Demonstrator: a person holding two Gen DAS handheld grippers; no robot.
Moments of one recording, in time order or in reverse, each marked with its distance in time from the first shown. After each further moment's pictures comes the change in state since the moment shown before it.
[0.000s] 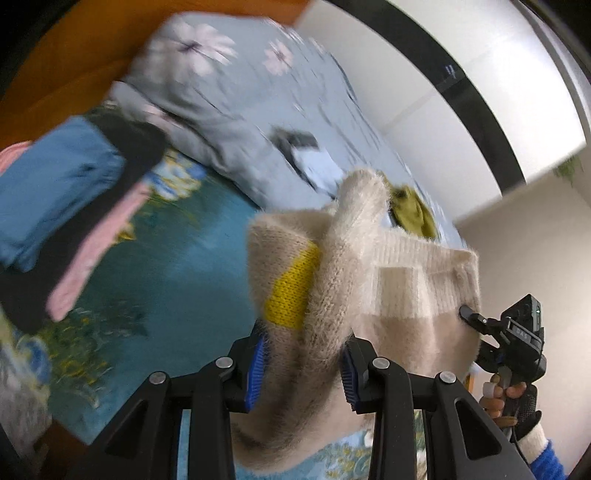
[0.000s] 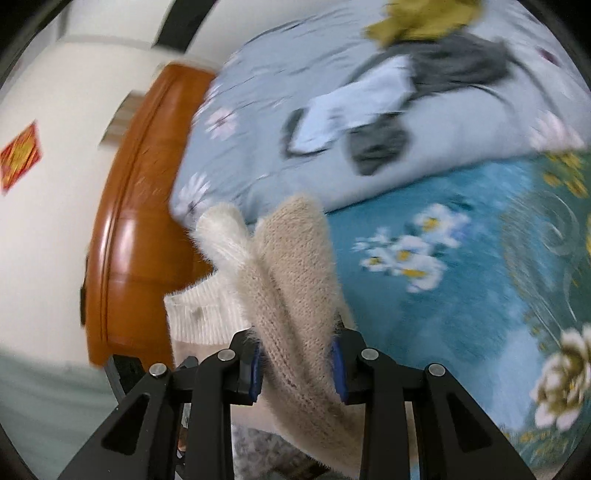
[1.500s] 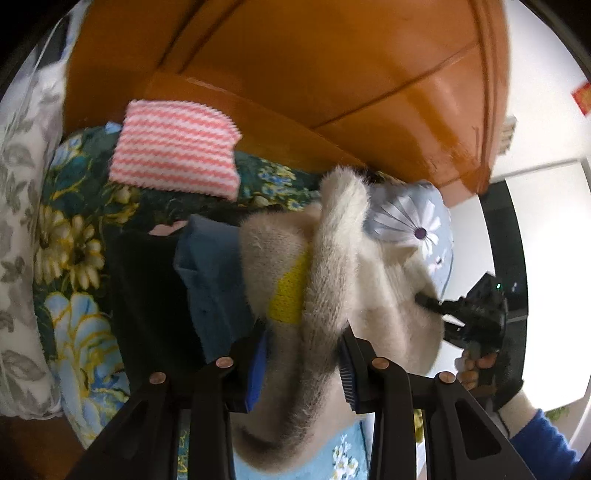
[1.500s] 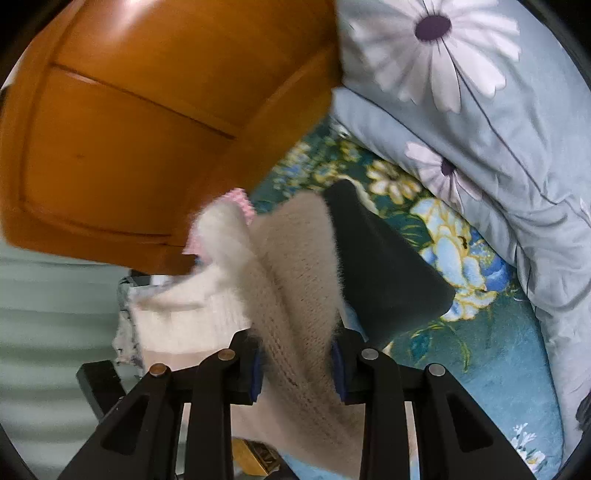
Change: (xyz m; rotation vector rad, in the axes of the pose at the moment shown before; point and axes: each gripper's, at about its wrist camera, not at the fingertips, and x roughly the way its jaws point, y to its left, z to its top) left arm -0.087 0.373 0.075 -0.687 -0.396 0.009; right arm 0.536 0.322 0.065 -0.575 0.702 -0.210
